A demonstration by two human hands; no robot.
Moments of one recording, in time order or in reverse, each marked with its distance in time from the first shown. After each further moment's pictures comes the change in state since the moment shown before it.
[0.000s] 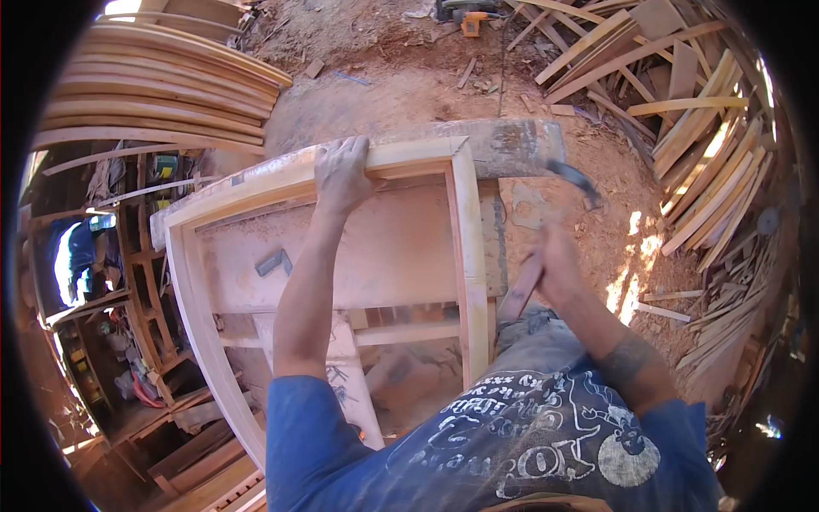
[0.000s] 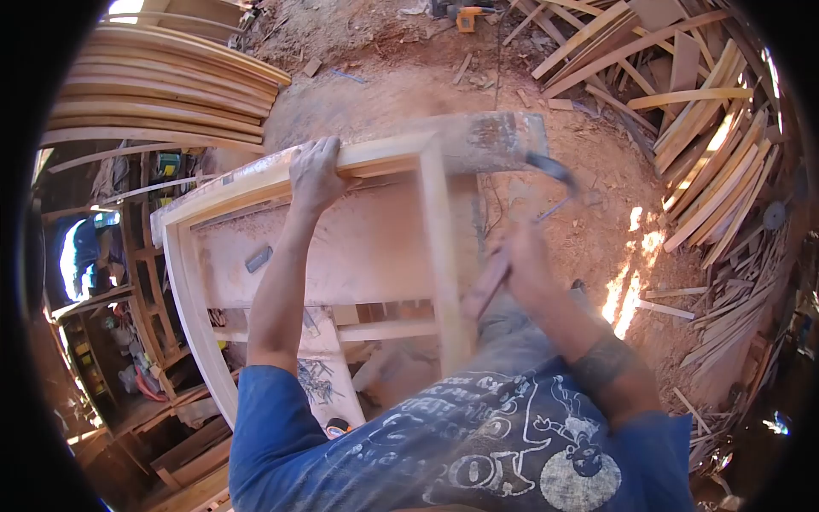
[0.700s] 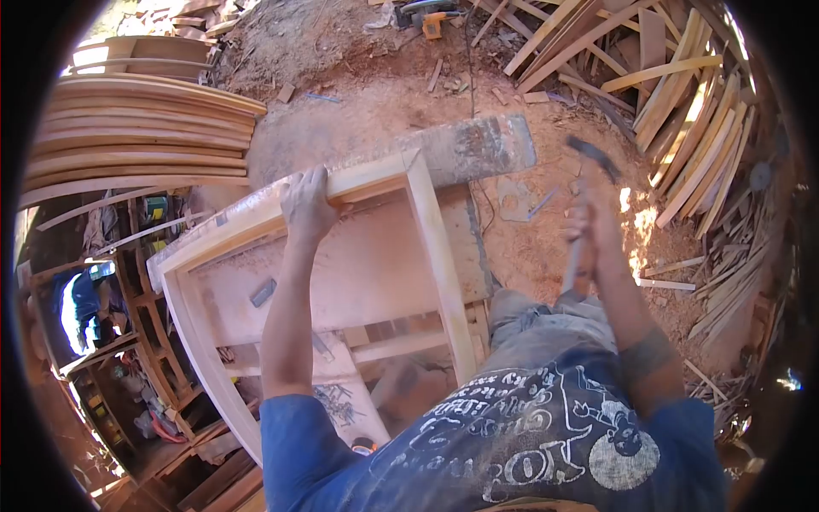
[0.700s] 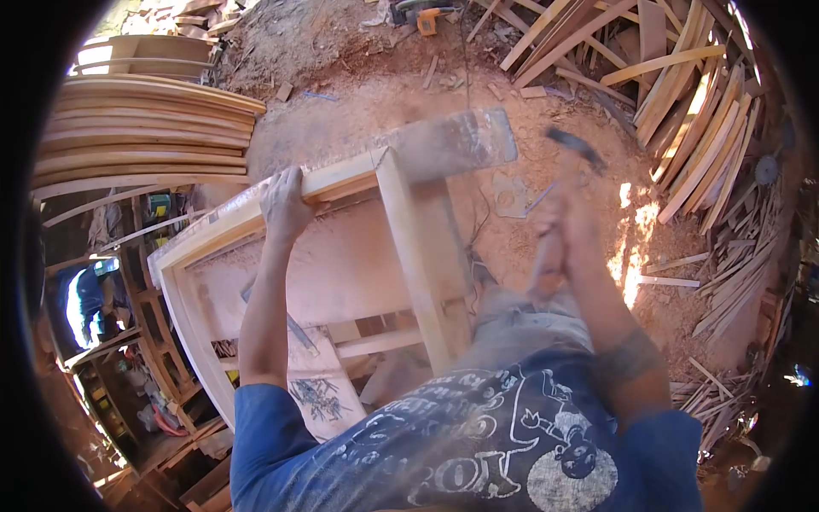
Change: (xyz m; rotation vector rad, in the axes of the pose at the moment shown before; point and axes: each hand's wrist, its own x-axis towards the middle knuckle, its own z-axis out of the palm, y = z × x) left_hand -0.002 0.000 -0.005 0.046 -0.066 -0.031; right_hand 0.042 -0.082 -0.095 0.267 -0.257 0.037
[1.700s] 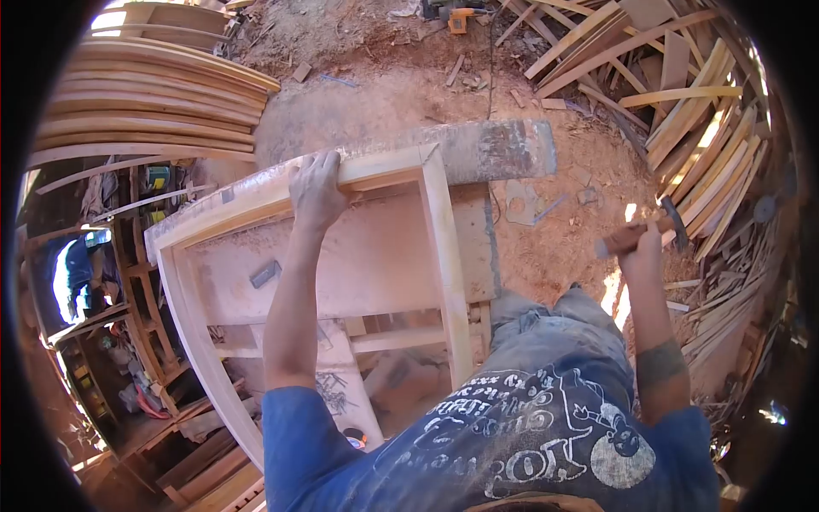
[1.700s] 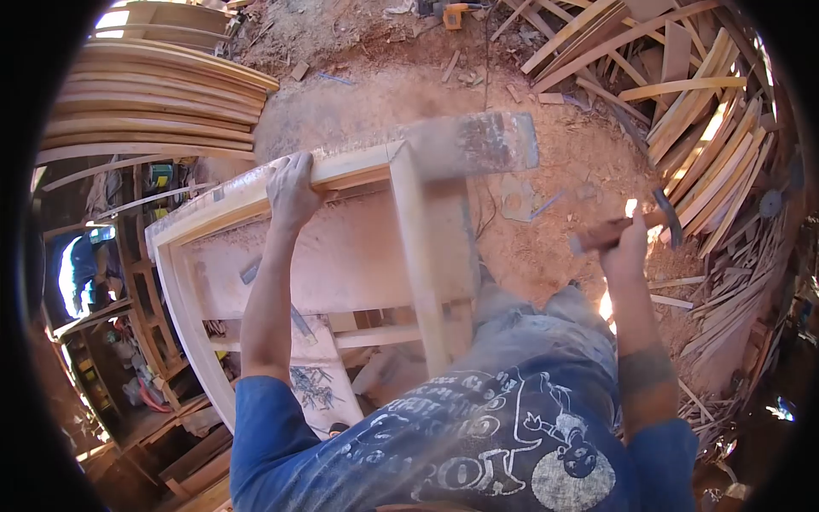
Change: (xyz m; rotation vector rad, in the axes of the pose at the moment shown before) left_hand -0.006 -0.014 -0.002 -0.036 0.054 -0.002; right_hand 0.008 -0.043 -0.041 -0.109 0.373 -0.361
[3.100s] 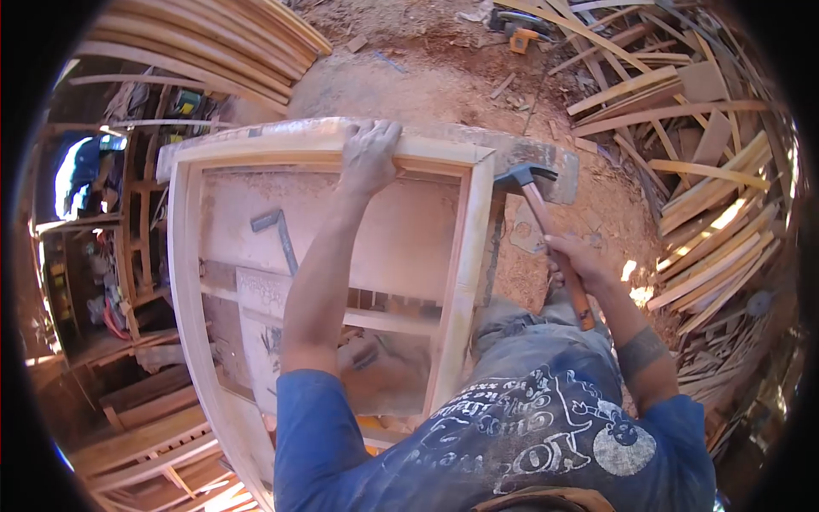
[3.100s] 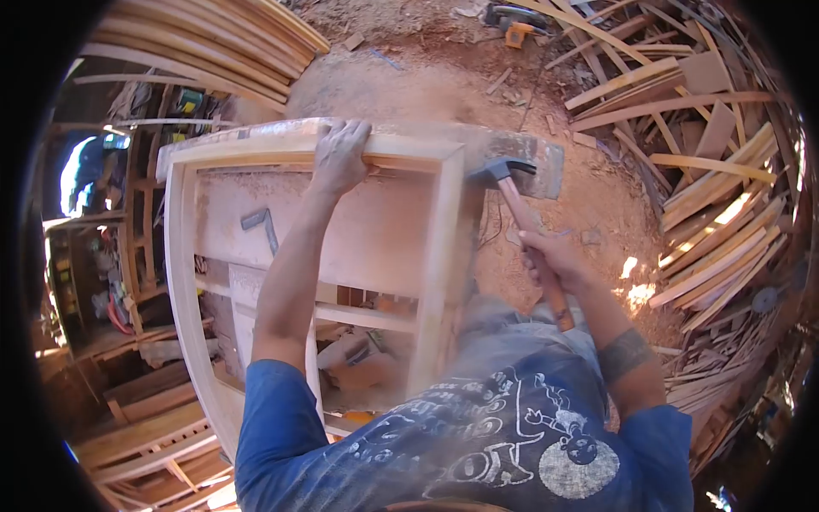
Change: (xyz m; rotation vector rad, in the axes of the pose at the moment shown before) left_hand 0.003 0.036 0.014 0.011 -0.008 -0.087; right_hand -0.023 0.037 0.088 -0.999 -0.758 0.563
